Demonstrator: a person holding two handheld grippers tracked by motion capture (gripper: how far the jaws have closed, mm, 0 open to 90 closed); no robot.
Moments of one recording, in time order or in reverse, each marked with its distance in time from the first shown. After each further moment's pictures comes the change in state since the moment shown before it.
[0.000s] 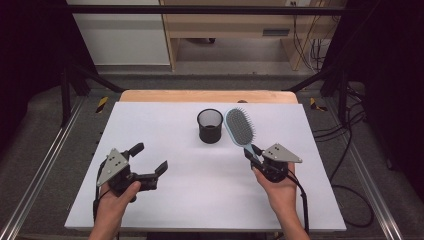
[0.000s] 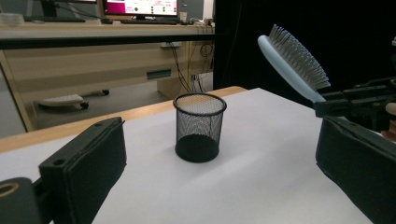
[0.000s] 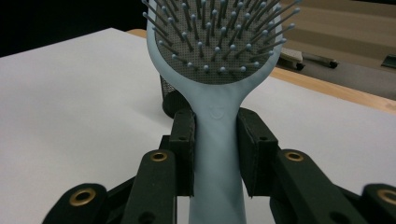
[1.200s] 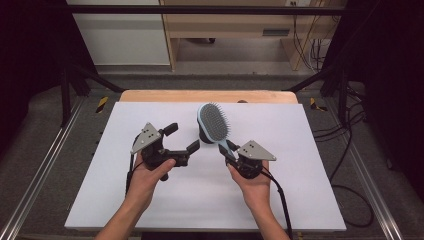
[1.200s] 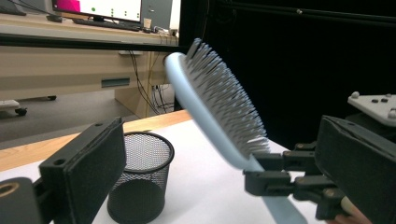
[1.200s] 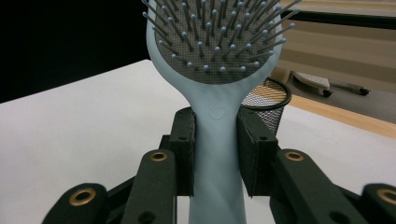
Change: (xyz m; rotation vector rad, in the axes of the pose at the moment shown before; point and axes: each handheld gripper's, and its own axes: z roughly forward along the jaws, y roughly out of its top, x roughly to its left) left arm -0.022 0.028 0.073 -0.027 -0.145 -0.096; right arm 0.049 0.016 0.038 -0.104 0.082 -0.003
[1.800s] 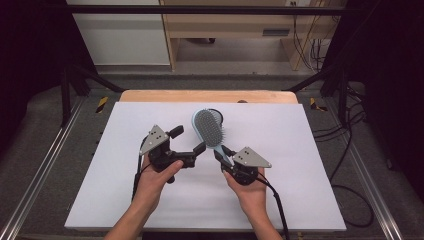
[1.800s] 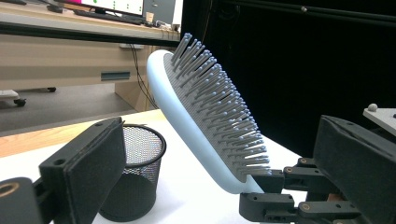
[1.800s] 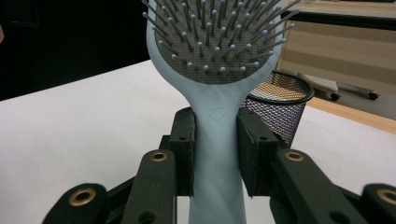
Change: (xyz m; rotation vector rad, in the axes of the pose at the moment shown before) left arm -0.008 -0.007 0.009 0.007 0.018 -0.047; right arm 0.014 -0.007 -0.002 -0.009 0.025 -0.009
